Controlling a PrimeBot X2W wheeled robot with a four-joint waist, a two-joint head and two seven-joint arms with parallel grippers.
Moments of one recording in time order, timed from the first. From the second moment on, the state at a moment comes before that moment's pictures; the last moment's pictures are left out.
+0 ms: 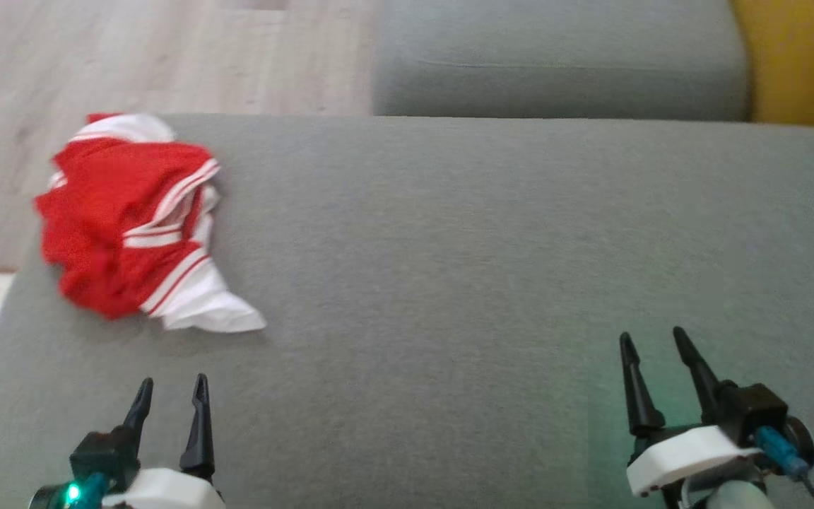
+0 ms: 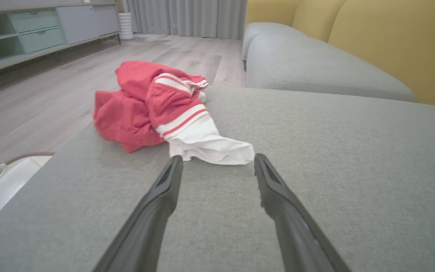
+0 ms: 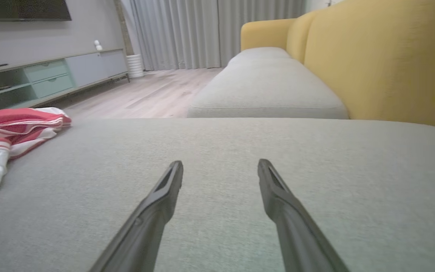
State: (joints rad) left arm 0.11 0.06 -0.01 0.26 -0.09 -0.04 -0.25; right arm 0.00 -0.05 0.03 0.36 0.08 0.13 -0.25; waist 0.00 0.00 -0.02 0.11
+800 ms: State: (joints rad) left arm -0.17 0.08 0.01 0.30 -0.18 -0.10 -0.20; right arm -0.13 -0.05 0.16 0.37 0.04 0.13 -0.25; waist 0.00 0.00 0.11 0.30
